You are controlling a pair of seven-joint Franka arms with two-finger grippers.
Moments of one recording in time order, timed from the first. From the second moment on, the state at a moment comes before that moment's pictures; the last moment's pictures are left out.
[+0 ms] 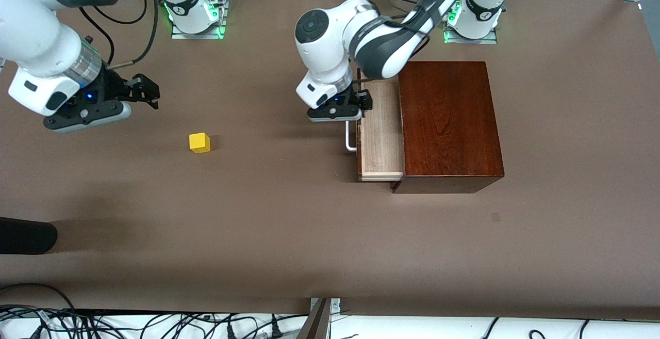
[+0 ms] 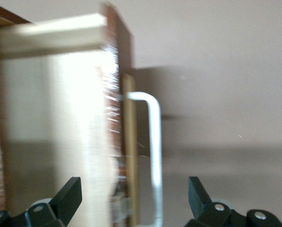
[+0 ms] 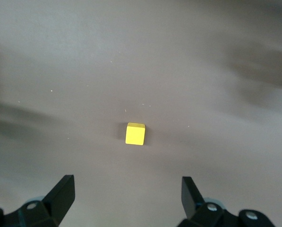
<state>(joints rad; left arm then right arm) -0.57 0.54 -0.32 -1.43 0.35 1.77 -0.96 0.25 0.11 -0.05 -1.59 -0.02 1.66 -0.07</state>
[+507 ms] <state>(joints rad) -0.23 0.31 -0.31 -1.41 0.23 1.53 -0.62 0.25 0.29 -0.06 -1.61 -0.02 1.74 -0.07</state>
